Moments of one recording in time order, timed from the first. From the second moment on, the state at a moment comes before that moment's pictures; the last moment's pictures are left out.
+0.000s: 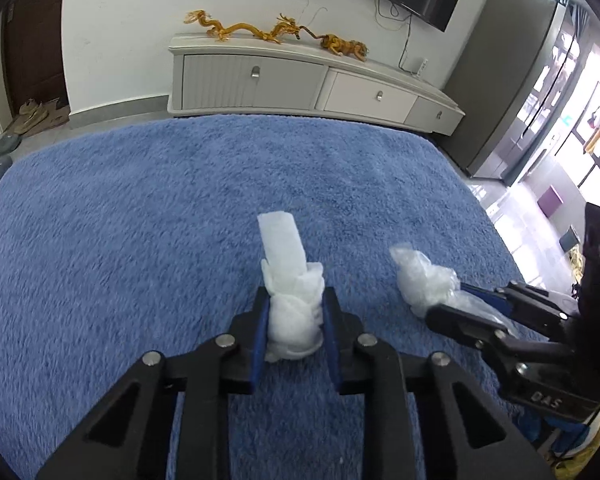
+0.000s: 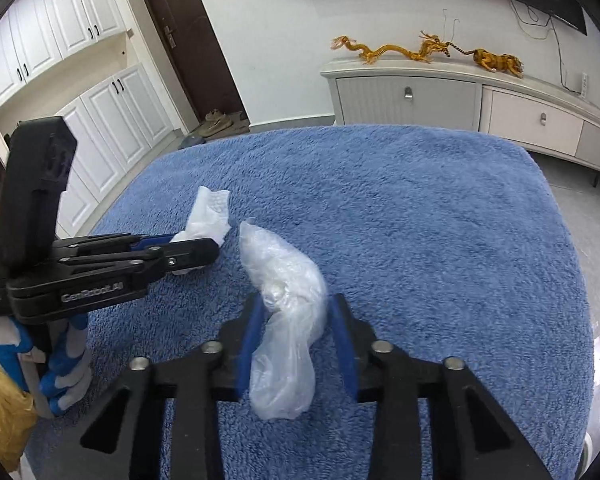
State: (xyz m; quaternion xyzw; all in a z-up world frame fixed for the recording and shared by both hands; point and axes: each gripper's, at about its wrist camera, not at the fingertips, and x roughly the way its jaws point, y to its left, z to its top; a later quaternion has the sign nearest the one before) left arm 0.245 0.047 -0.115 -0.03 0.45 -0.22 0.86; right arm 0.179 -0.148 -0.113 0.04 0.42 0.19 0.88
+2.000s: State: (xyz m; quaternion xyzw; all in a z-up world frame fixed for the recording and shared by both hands) left arm 0.024 -0.334 -0.092 0.12 0.48 -0.46 0.74; right arm -0.106 -0.489 -0.168 0.31 0.36 -0.12 0.87
